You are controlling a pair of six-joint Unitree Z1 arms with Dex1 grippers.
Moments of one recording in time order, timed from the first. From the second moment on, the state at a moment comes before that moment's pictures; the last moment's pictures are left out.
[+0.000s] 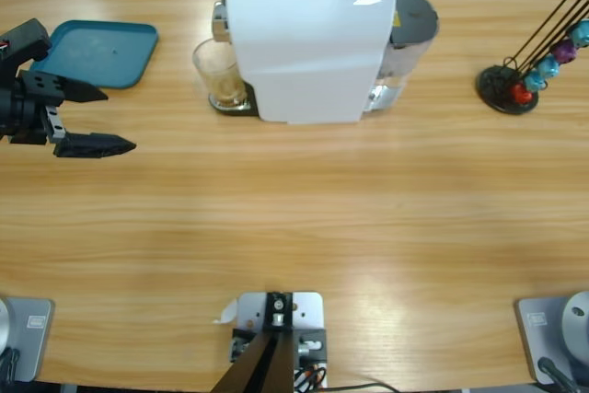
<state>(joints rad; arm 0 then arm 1) -0.53 1.37 -0.82 0.42 -0.30 0.42 0.61 1.88 -1.97 1.07 0.03 0.18</state>
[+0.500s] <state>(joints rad) -0.53 1.37 -0.81 0.42 -0.30 0.42 0.61 1.88 -1.96 1.06 0.03 0.18</state>
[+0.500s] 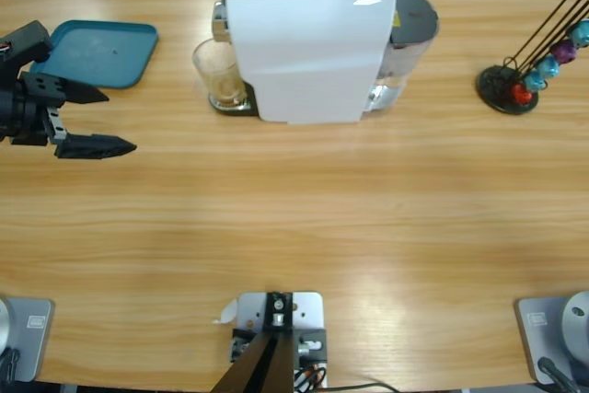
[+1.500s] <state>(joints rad) -0.53 1.37 -0.77 0.40 -0.30 0.42 0.62 1.83 -2.00 1.06 0.04 0.11</state>
